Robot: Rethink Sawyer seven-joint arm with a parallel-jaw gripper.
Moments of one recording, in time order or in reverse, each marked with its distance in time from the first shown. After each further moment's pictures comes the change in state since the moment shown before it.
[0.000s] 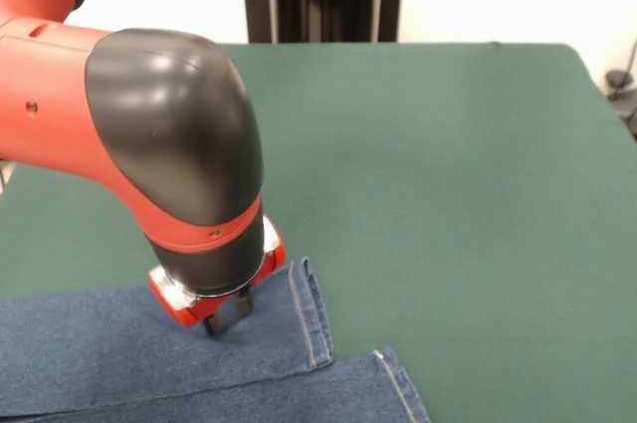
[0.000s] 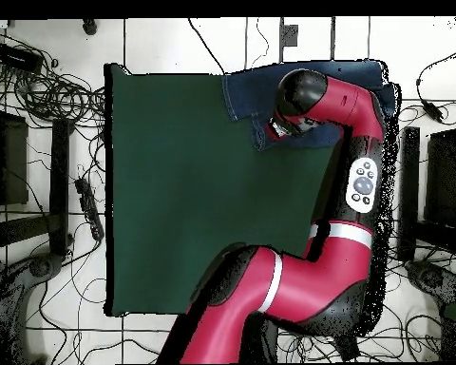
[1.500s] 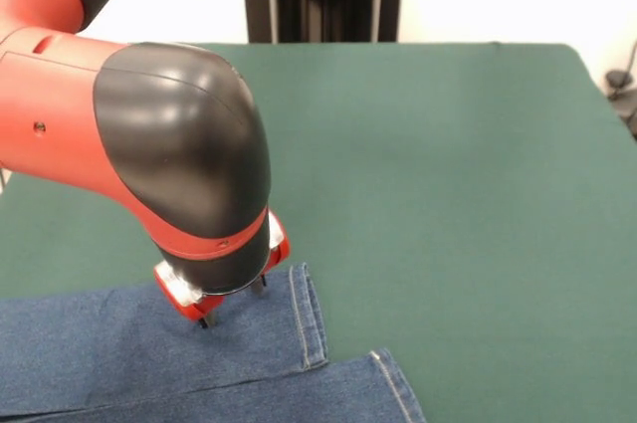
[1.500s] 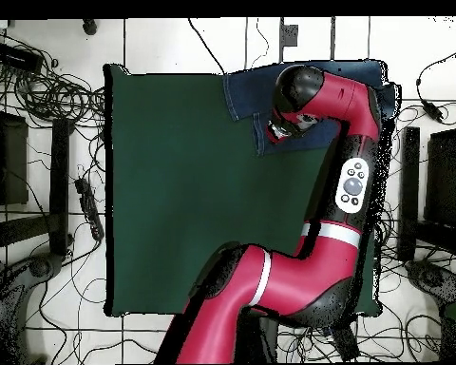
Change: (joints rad) arm 0.015 0.108 -0.011 -0.222 -0.023 0.193 0.000
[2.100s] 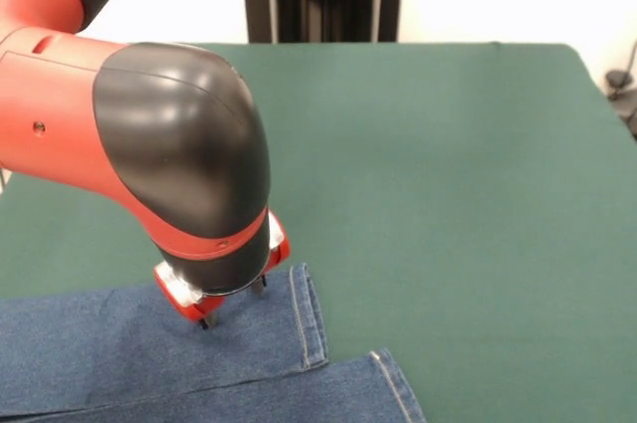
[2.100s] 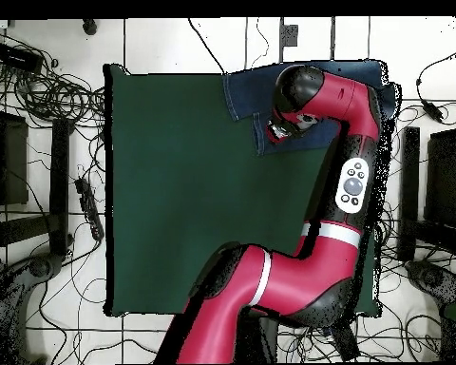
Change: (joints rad) arm -0.001 0.000 0.001 0.003 0.009 -0.008 0.000
